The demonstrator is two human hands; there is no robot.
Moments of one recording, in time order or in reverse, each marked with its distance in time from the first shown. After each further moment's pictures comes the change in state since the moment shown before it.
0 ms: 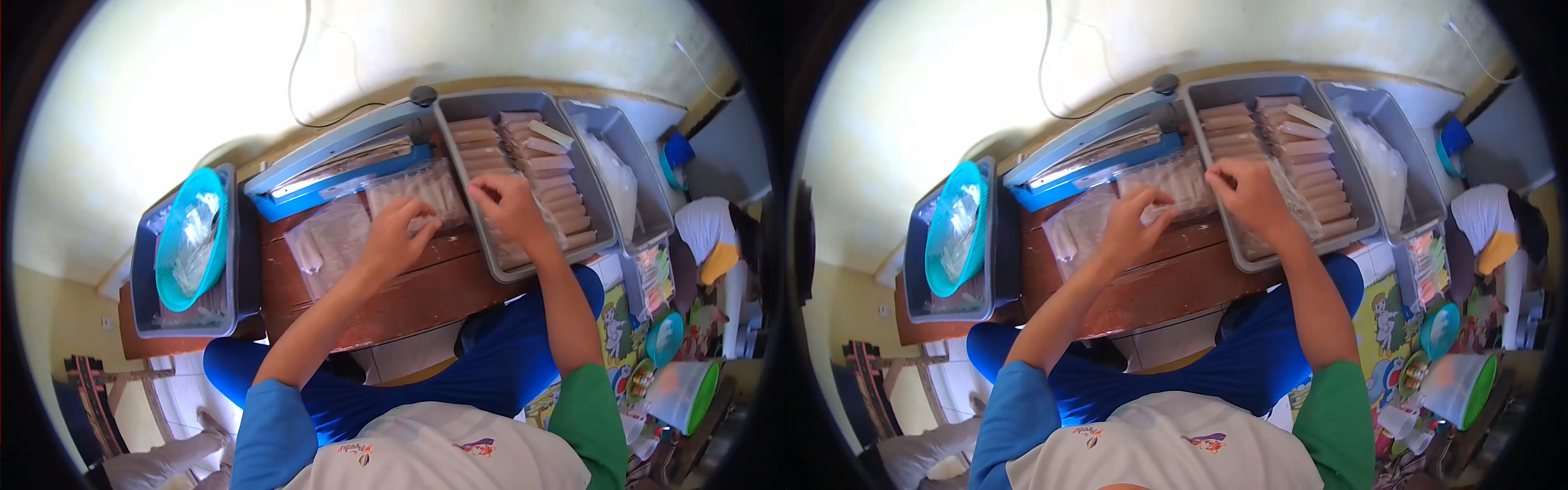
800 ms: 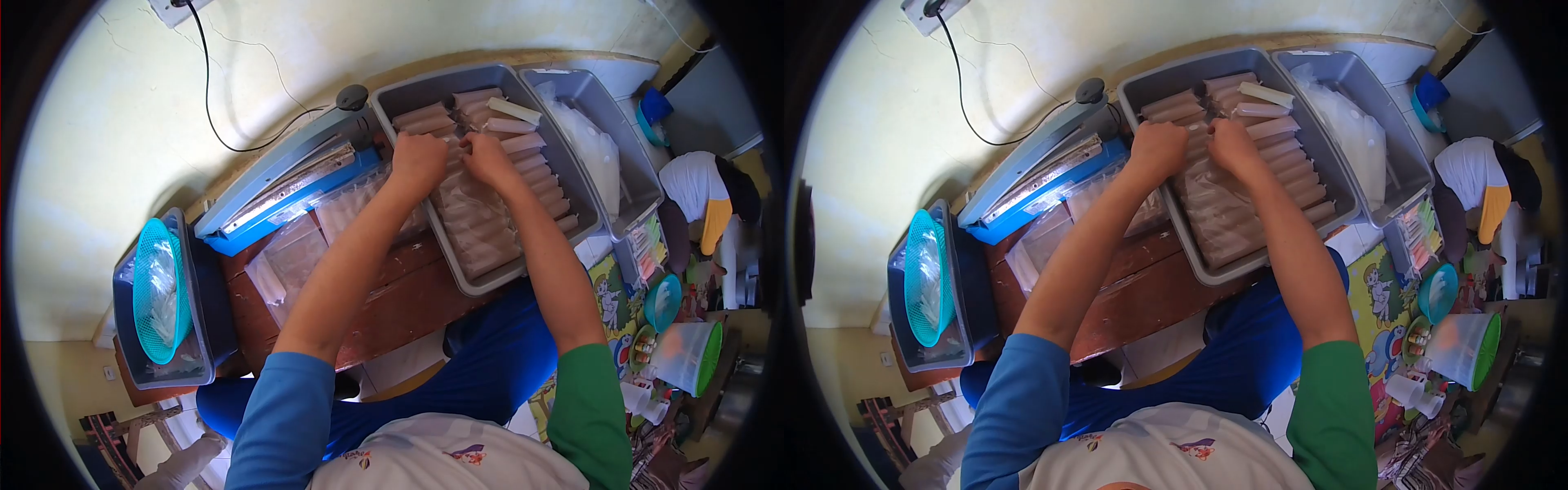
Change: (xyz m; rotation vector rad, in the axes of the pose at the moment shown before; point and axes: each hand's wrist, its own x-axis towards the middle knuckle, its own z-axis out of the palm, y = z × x) left_hand 0.159 -0.024 0.116 0.864 -0.398 0.152; right_hand 0.059 0.151 -0.013 -0.354 0.019 0.313
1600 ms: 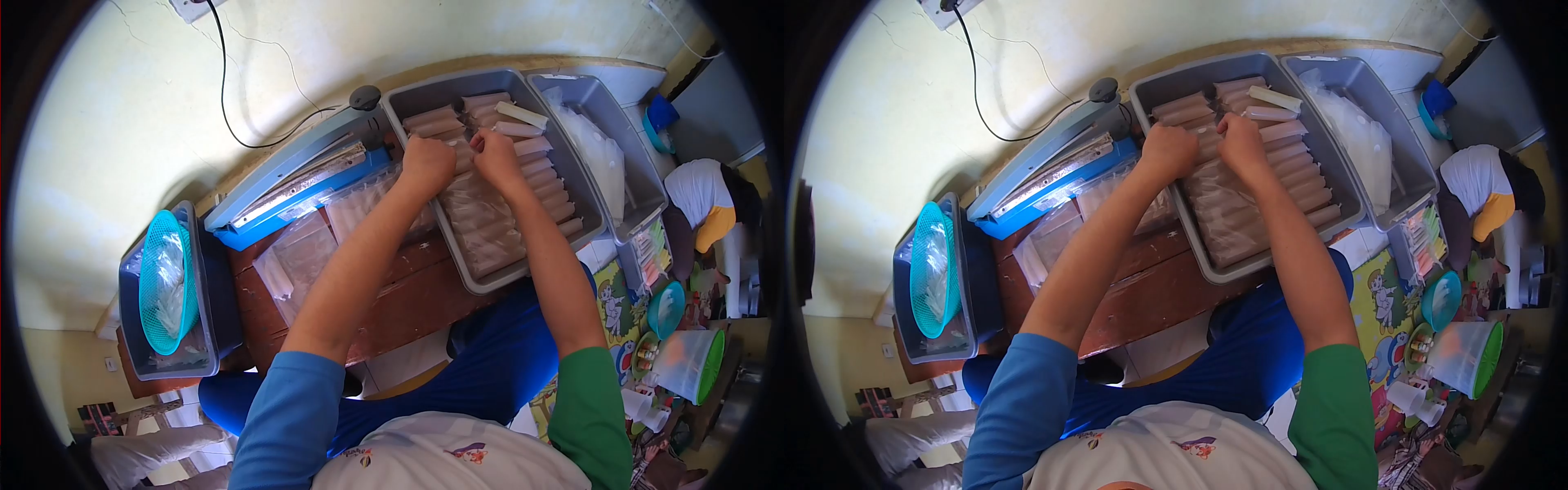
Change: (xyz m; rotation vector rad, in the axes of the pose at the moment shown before) left_hand 0.000 -0.004 0.013 0.132 -0.037 0.070; right_hand -0.003 -0.011 -0.003 0.061 0.176 -0.008
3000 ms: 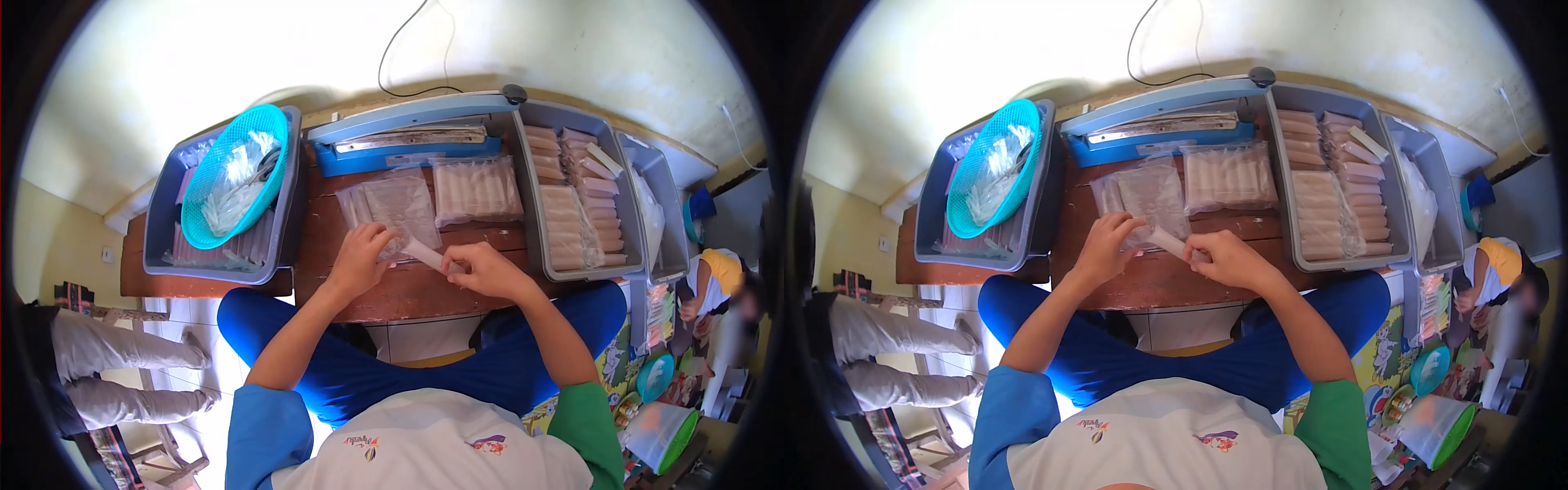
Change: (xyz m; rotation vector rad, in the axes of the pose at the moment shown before) left_hand -0.362 -0.062 -0.009 -0.648 0.230 -0.344; right_hand -0.177 -0.174 0.030 0.341 -1.032 -0.348
